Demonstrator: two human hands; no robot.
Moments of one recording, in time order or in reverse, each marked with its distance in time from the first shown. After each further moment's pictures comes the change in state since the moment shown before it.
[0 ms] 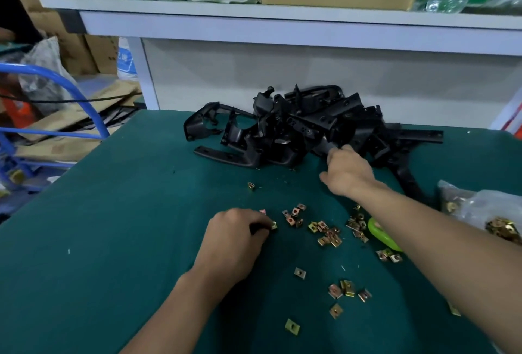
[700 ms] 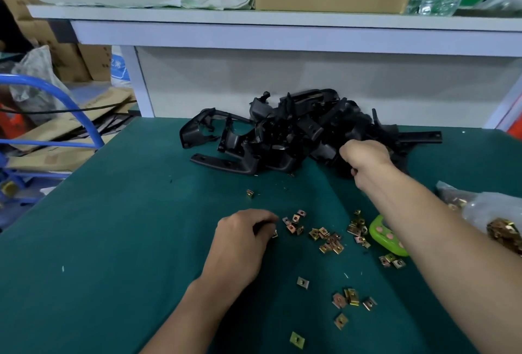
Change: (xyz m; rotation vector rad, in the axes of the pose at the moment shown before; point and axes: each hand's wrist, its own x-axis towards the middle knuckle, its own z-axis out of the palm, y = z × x) left_hand 0.008 0.002 0.010 -0.180 0.043 0.012; right_hand 0.008 -0.003 -0.036 1.091 0.115 0.576
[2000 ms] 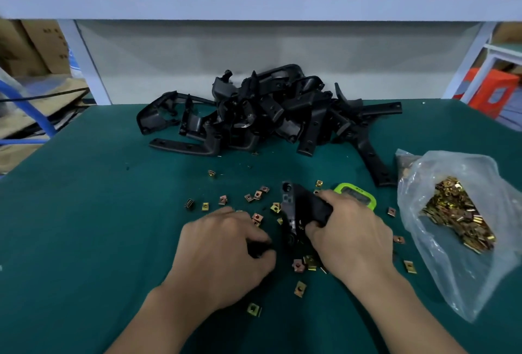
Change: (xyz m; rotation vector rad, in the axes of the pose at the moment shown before) left_hand -0.039 0.045 0.008 0.450 -0.161 0.199; right_hand -0.126 0.119 -0.080 -0.891 0.075 -0.610
